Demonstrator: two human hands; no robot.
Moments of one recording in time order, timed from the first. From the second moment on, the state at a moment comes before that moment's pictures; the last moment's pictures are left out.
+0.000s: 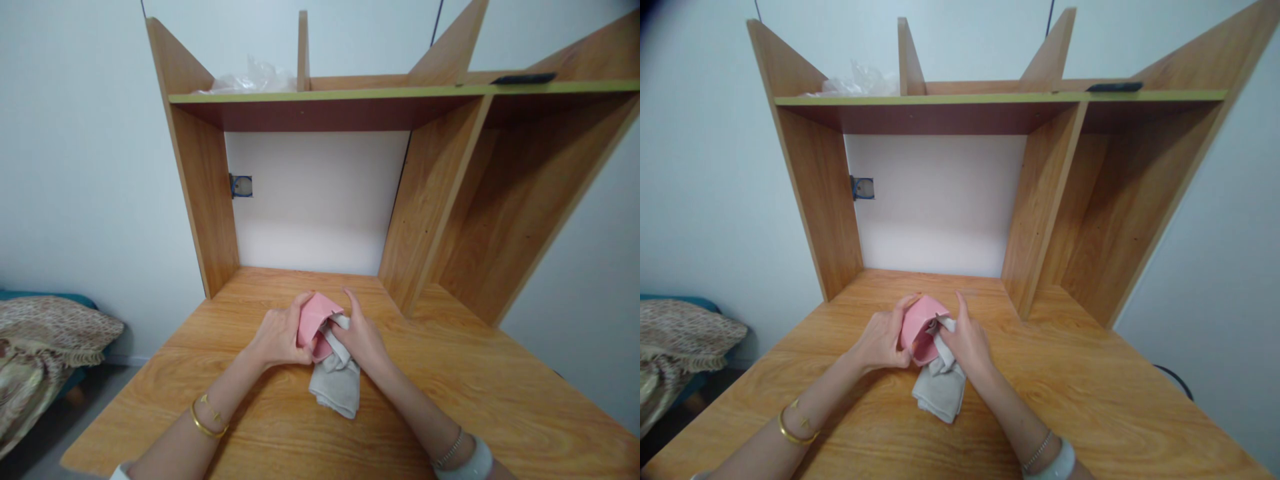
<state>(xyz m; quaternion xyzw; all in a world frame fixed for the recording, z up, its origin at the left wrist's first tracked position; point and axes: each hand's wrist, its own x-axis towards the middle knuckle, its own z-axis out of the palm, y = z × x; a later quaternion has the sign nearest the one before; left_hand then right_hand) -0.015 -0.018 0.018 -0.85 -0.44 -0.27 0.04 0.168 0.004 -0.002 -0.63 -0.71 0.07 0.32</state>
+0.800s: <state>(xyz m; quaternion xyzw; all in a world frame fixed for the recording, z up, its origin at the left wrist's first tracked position) -0.011 -0.028 0.028 -0.86 -0.44 -0.24 0.05 0.171 0.000 -0.001 -0.60 -0.74 0.05 0.30</state>
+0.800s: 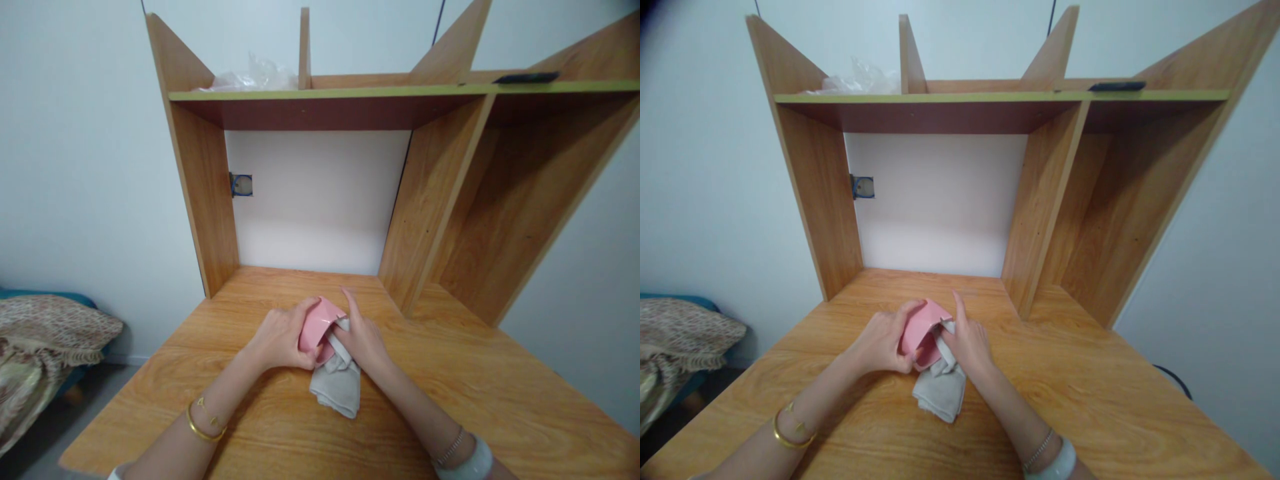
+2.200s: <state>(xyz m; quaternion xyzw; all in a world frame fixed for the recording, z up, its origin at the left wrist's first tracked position) -0.008 -0.018 0.012 -0.80 -0.48 -0.35 -0.01 0.169 0.012 -0.007 -0.60 -0.69 0.13 0.38</state>
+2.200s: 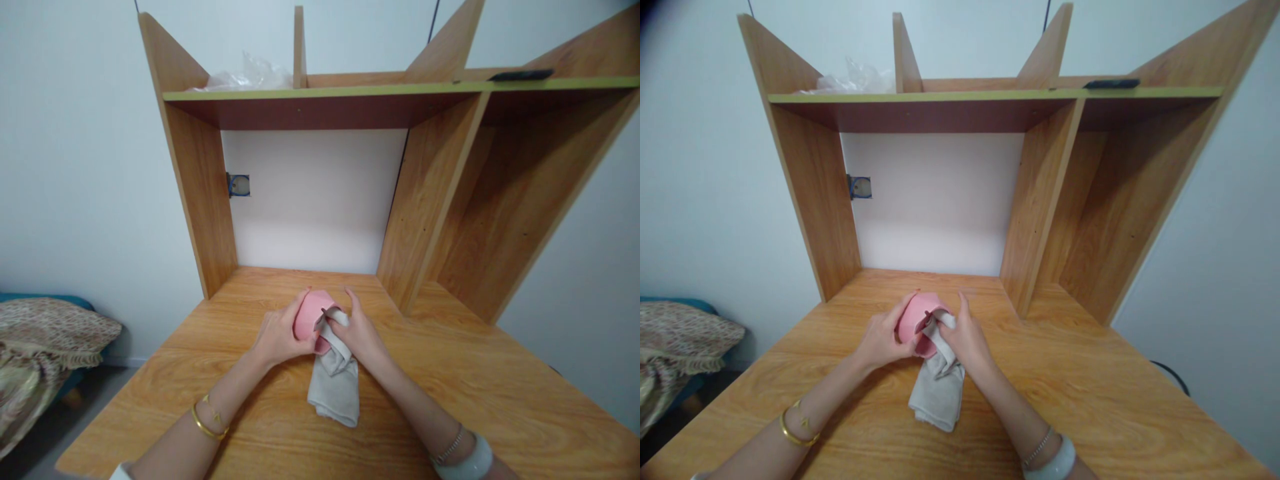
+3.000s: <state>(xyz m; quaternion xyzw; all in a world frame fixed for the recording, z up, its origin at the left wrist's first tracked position) -0.003 -0.013 0.006 -0.77 -0.46 -0.40 -0.17 0.173 0.023 -0.021 -0.47 -0.62 0.24 0.59</state>
